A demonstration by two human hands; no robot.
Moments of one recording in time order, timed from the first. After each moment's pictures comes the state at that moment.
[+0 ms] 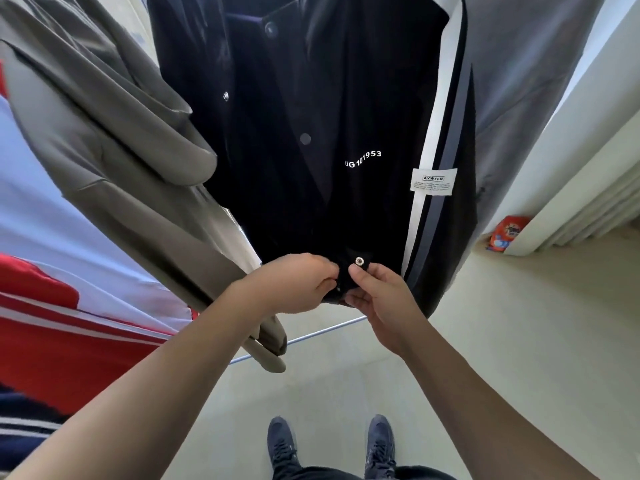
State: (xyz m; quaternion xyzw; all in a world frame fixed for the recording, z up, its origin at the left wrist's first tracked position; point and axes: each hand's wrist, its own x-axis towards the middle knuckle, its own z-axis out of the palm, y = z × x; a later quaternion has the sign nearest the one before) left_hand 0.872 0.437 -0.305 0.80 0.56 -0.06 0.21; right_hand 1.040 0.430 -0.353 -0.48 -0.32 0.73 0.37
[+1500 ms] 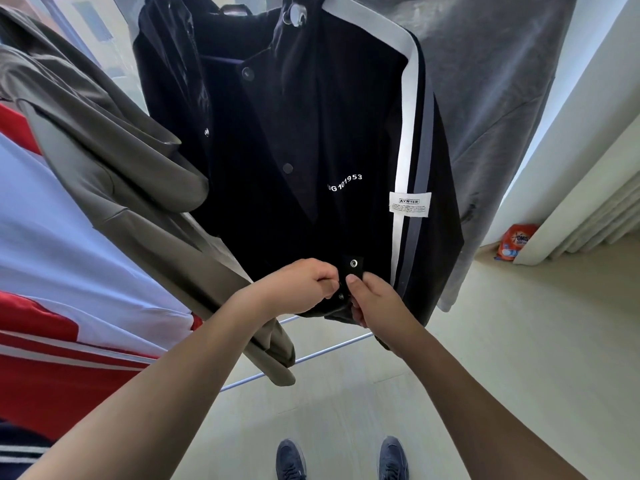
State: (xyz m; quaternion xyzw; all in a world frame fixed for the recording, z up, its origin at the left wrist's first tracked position) left_hand 0.892 0.465 -0.288 0.68 0.63 0.02 0.37; right_hand 1.055 0.457 -0.342 -0.51 -0.53 0.62 0.28
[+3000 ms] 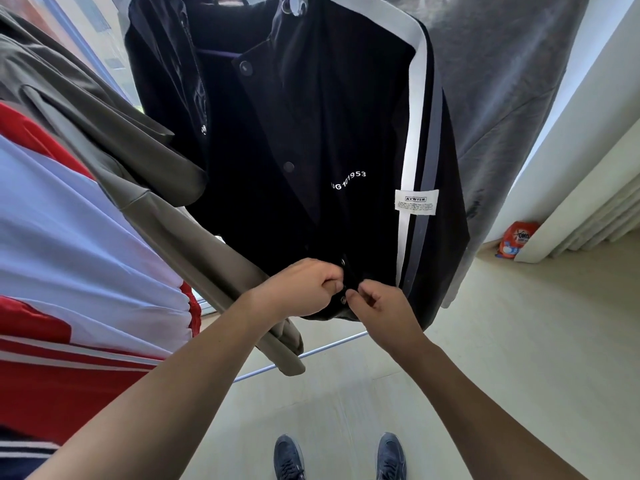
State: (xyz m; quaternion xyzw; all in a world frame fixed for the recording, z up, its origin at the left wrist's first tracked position) left_hand 0.895 0.474 -0.303 0.74 0.60 0.01 0.30; right_hand 1.064 0.455 -0.357 -0.51 -0.66 0.46 0.32
